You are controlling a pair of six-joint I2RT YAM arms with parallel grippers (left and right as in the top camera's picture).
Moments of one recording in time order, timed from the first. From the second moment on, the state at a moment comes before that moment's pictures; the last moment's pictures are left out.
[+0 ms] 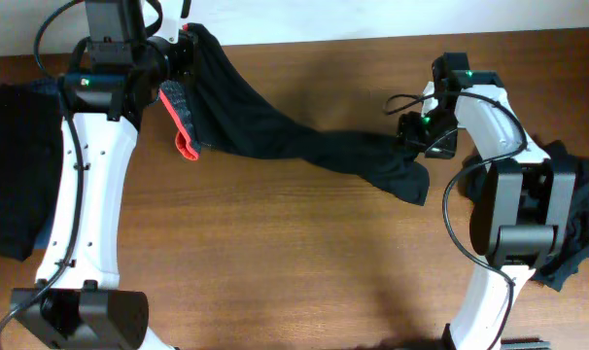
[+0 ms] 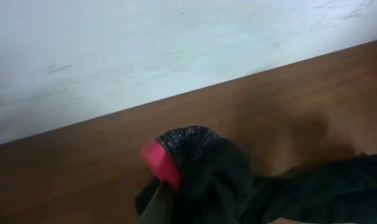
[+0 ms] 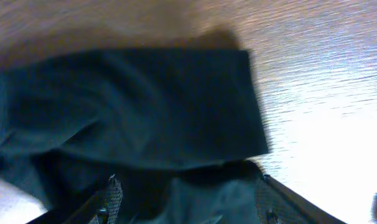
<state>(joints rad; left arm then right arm) -0.09 1.79 1.92 -0.74 0.23 0.11 -0.05 2.13 1.70 -1.05 -0.17 0.21</state>
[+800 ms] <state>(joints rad) -0.09 1.79 1.92 -0.75 0.23 0.12 -0.05 2.21 1.70 -0.96 -0.05 0.32</state>
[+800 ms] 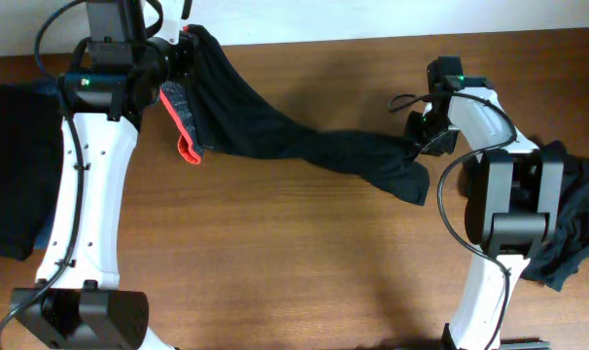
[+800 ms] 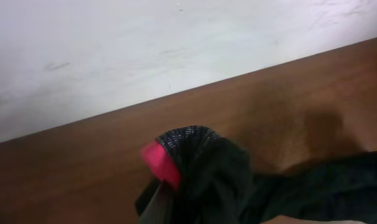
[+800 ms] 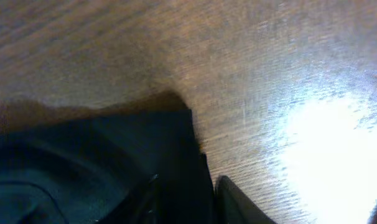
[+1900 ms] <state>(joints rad) -0.09 1.79 1.92 -0.78 0.07 0.12 -0.11 2.17 2.94 -1.66 -0.12 0.07</state>
